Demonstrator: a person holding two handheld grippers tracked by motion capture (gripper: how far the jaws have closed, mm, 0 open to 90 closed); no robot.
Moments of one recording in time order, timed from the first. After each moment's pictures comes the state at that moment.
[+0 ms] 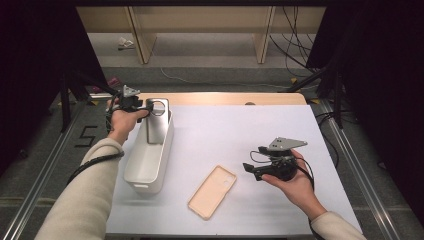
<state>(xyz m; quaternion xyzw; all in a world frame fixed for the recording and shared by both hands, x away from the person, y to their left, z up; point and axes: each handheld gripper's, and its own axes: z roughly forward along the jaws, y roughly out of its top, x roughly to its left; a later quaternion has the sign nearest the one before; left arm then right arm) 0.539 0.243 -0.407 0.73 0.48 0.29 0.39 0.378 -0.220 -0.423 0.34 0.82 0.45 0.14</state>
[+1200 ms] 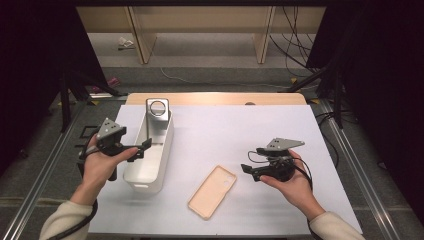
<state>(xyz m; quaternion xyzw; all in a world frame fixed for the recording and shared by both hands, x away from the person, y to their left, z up) 0.381 0.244 -0.395 0.72 0.45 0.26 0.46 0.378 -0.215 -0.424 0.34 0.82 0.45 0.13</state>
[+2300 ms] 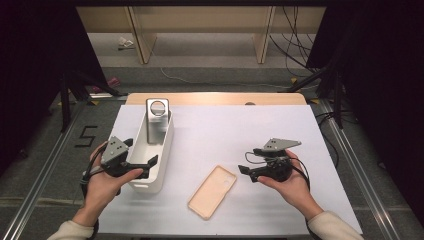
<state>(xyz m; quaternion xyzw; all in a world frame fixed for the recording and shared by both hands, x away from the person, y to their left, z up) 0.352 0.227 -0.408 0.73 0.40 0.27 0.49 0.379 -0.208 -0.425 0.33 0.82 0.45 0.12</state>
